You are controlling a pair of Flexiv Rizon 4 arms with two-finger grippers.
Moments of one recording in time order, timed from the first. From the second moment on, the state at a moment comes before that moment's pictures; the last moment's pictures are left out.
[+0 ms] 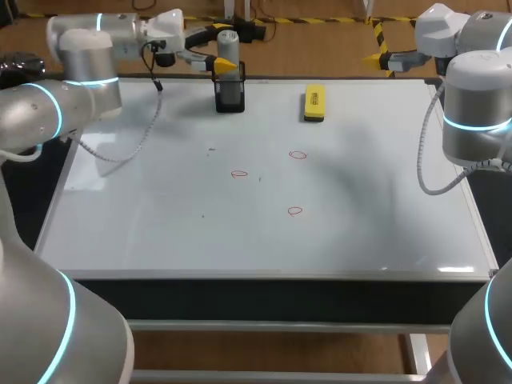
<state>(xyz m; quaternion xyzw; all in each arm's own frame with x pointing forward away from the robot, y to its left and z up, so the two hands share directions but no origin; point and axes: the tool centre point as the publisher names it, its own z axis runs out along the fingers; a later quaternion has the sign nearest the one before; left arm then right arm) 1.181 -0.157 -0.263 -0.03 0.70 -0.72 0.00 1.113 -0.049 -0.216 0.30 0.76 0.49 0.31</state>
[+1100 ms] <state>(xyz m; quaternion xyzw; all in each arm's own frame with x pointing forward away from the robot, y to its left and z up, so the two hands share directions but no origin) 1.182 -0.170 -0.276 -0.04 0.70 -0.71 -0.01 1.113 -0.049 -0.216 0.30 0.76 0.49 0.31</state>
